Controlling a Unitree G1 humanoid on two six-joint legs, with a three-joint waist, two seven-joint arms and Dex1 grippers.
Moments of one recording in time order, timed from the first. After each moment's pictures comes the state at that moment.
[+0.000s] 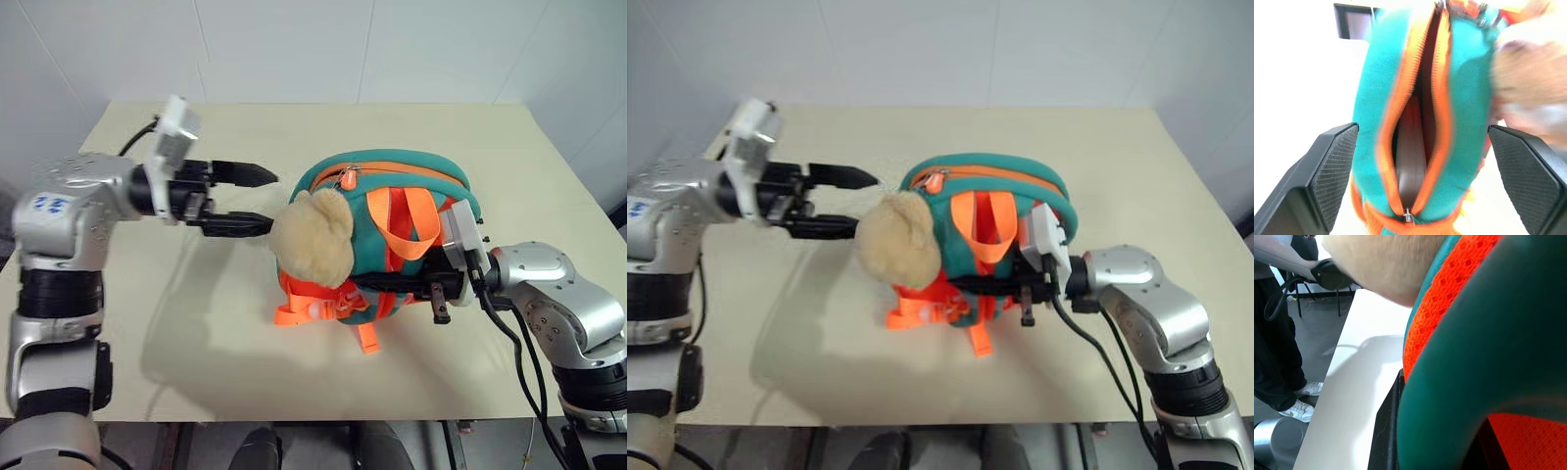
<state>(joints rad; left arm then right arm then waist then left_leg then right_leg) -0.85 0.79 0.11 0.05 -0.60 0.74 -1.30 -0.48 -0.70 0.02 -0.39 0.70 0.55 1.12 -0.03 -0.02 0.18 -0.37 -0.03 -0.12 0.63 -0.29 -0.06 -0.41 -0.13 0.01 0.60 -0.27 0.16</state>
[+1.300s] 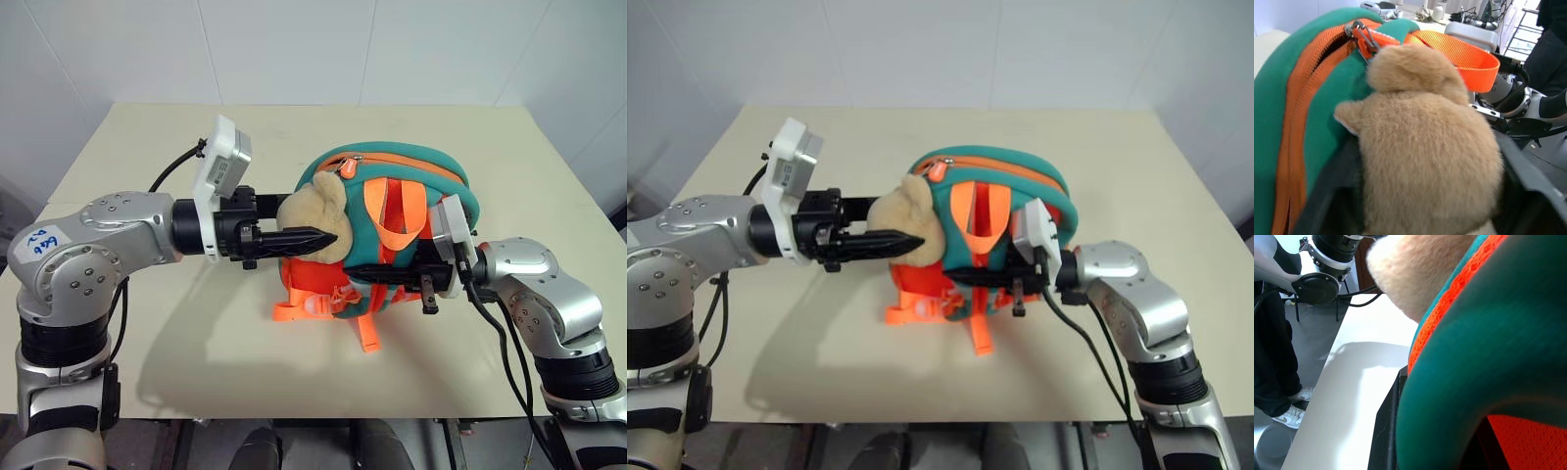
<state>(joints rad) -0.77 0.71 0.12 -0.42 -1.04 1.09 -0.67 -0.53 -0.63 0.04 -0.30 0.64 0.50 1.15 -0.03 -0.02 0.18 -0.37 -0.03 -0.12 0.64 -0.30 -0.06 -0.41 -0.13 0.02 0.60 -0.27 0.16</state>
